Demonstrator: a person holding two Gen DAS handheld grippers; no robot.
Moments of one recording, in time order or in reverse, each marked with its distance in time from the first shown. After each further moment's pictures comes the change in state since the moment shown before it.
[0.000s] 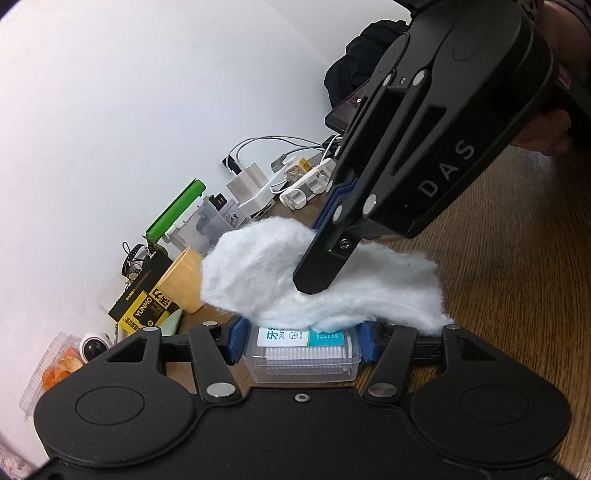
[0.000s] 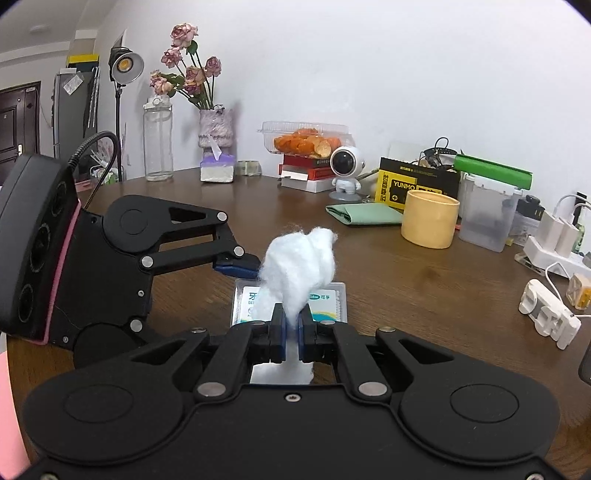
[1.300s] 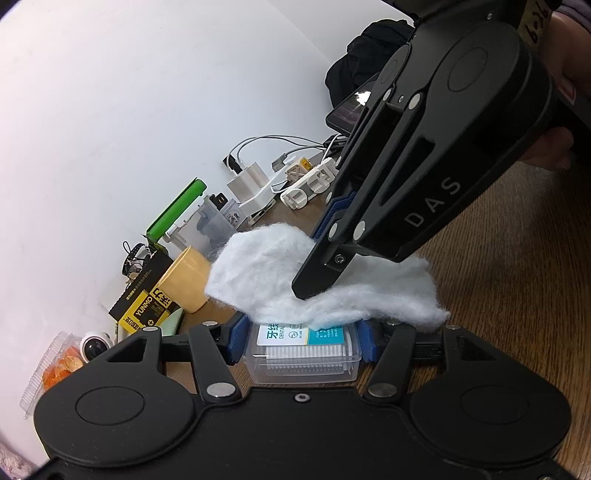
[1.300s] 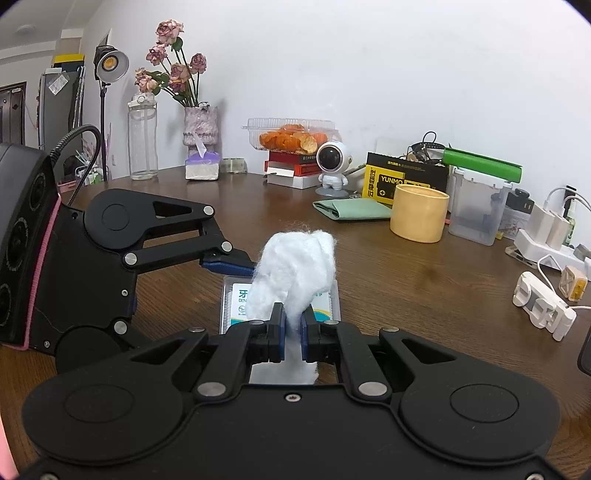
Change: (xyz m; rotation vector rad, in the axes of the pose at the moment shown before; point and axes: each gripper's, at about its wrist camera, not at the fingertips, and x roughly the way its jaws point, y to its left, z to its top) left arm -0.010 0.004 -0.016 0.007 -0.008 -0.009; right arm 0.017 0.000 0.001 0.013 0.008 -0.046
